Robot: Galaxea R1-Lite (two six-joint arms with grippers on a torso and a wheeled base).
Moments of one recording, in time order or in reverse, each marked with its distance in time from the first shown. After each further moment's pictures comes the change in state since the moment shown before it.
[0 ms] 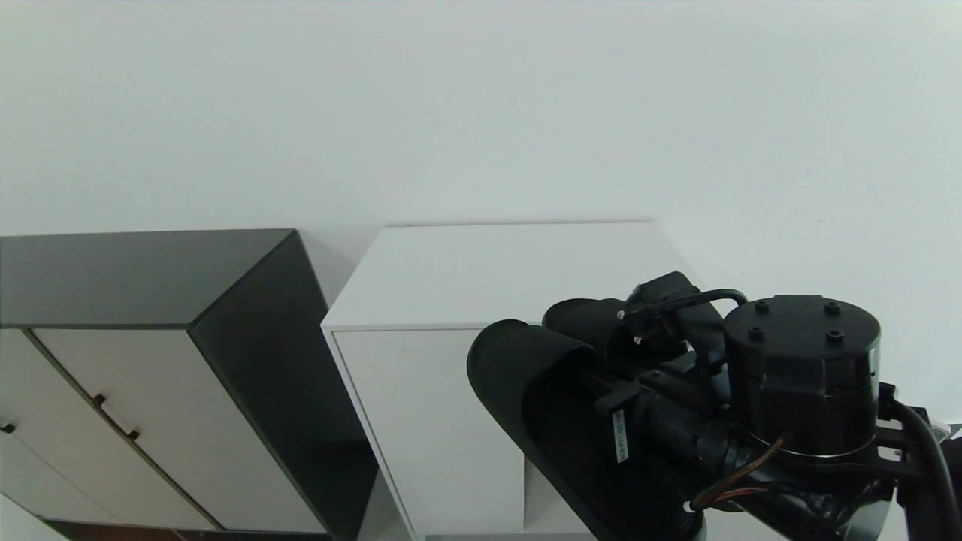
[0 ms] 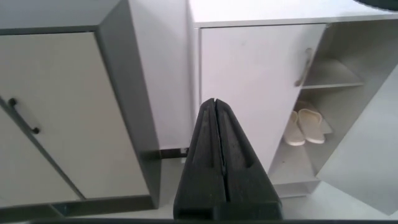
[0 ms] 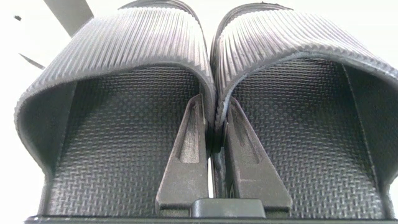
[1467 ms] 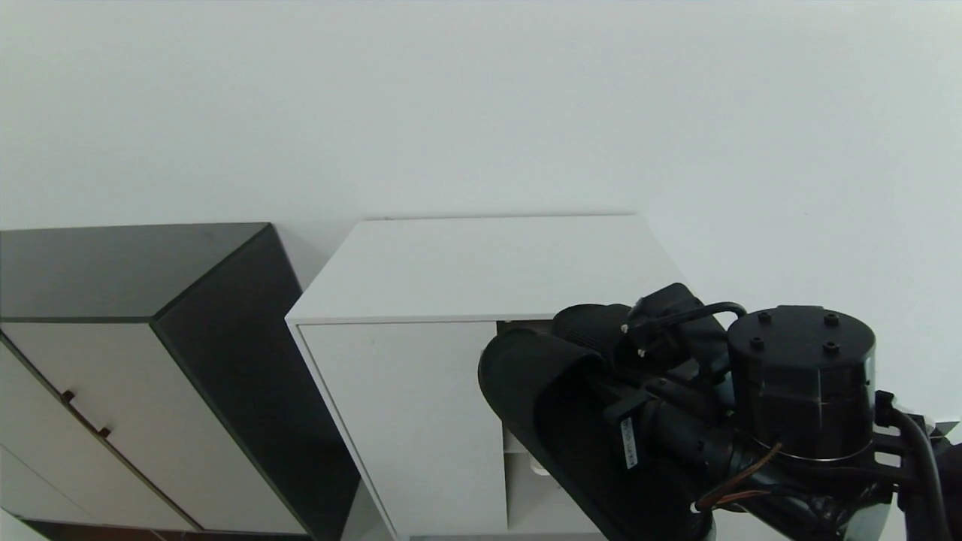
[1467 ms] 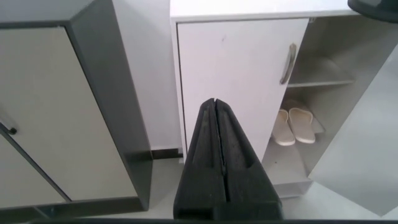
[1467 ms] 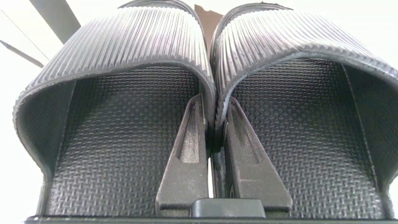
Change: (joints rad) left arm 0.000 0.000 0.000 0.001 0.000 0.000; right arm -0.031 0.003 0.047 -0.033 0.020 -0.041
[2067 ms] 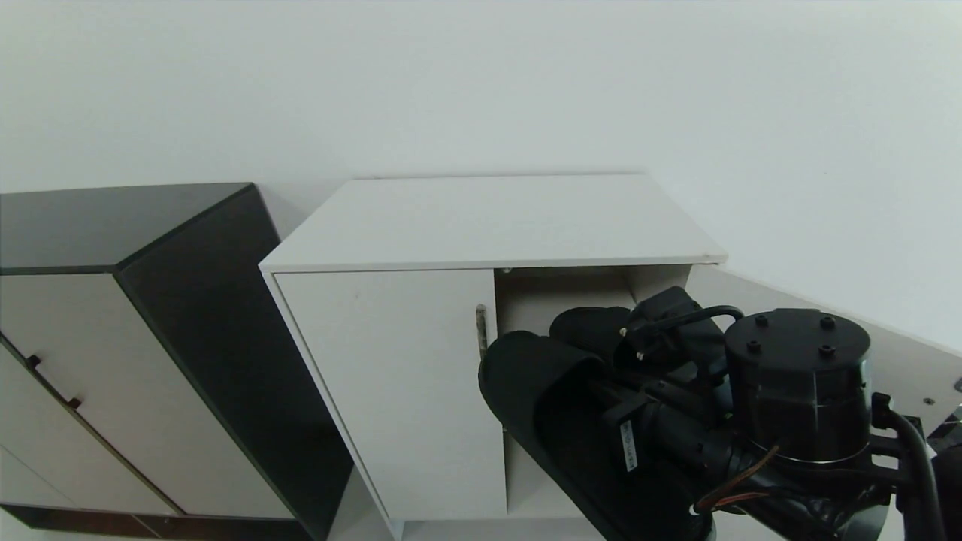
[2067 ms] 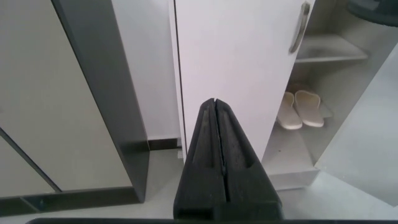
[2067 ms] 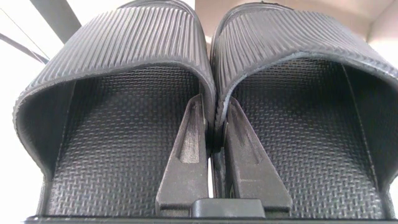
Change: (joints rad) left arm 0.000 0.000 0.000 0.000 0.000 -0.001; right arm 0.000 0.003 0.004 0.001 0.001 0.000
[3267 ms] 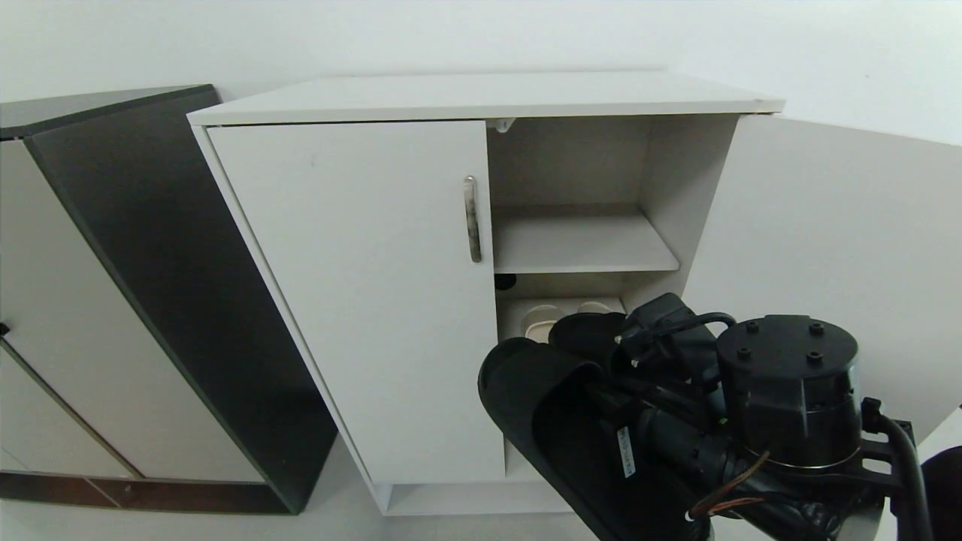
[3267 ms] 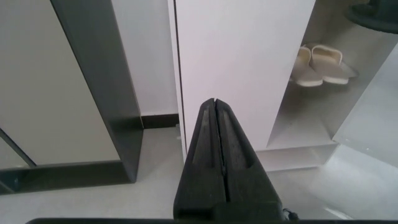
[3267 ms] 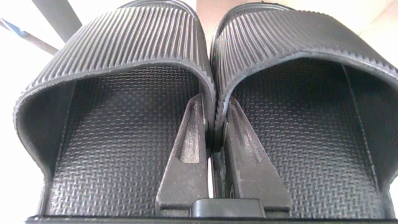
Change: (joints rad) left arm 0.000 0.000 0.000 0.000 0.000 -0.003; right arm 0.002 0.011 0.005 0.001 0.000 0.000
